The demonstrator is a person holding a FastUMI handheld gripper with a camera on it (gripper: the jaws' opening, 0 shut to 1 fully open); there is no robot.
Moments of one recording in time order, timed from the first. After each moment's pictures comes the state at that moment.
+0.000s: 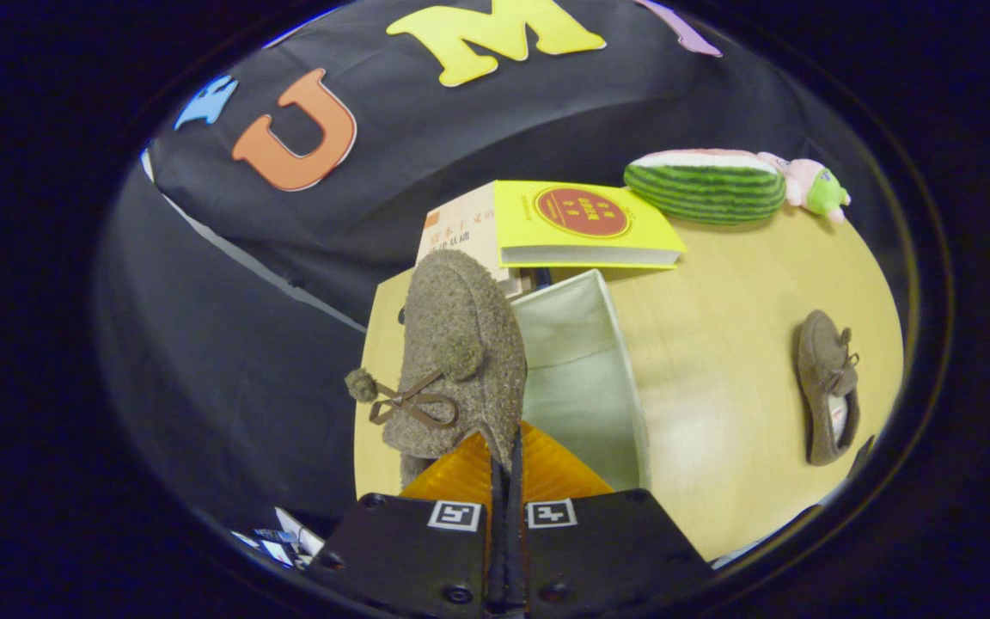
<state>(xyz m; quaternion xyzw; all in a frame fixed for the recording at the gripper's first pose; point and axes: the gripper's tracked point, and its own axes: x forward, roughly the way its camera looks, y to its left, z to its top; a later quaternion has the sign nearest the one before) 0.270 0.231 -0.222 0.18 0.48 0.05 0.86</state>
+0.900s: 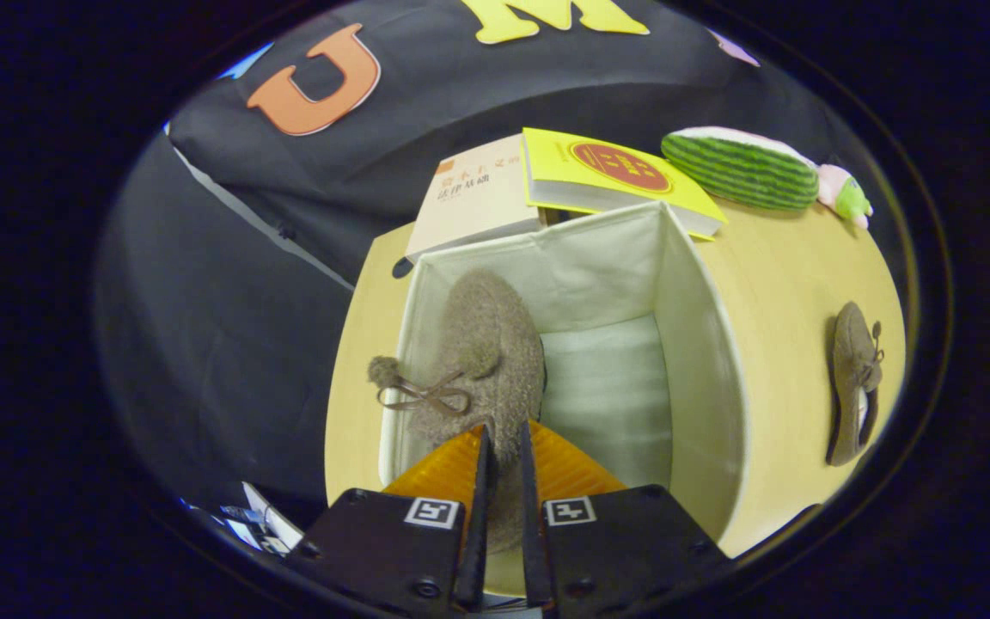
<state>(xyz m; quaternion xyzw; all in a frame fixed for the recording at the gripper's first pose) 0.263 0.260 -0.269 0.12 0.49 0.07 0.86</state>
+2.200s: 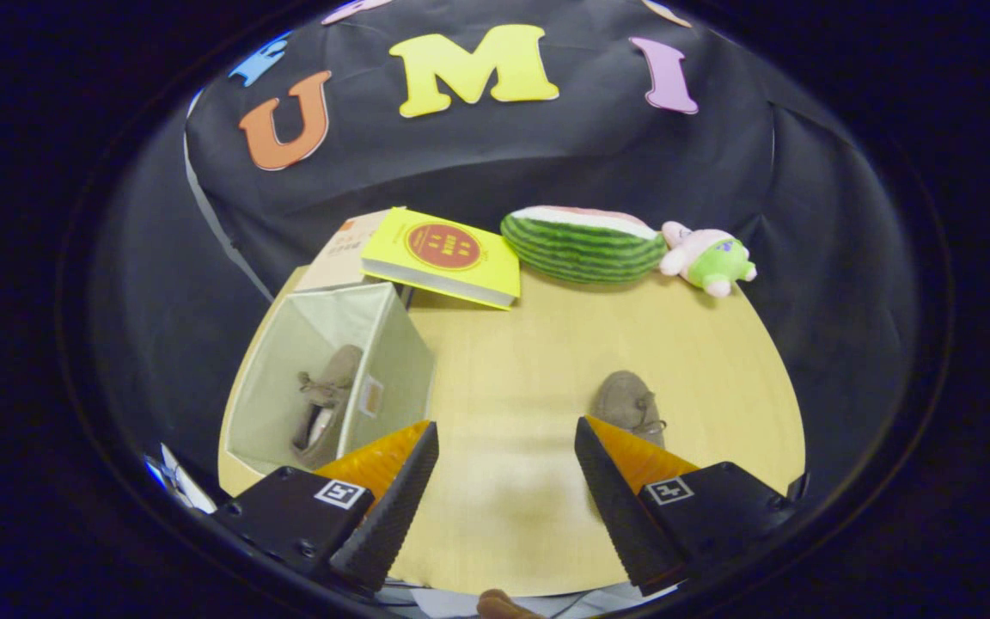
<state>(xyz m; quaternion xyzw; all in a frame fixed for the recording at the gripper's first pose) 0.202 -0.016 -0.203 0.01 0.44 -0.03 0.90</state>
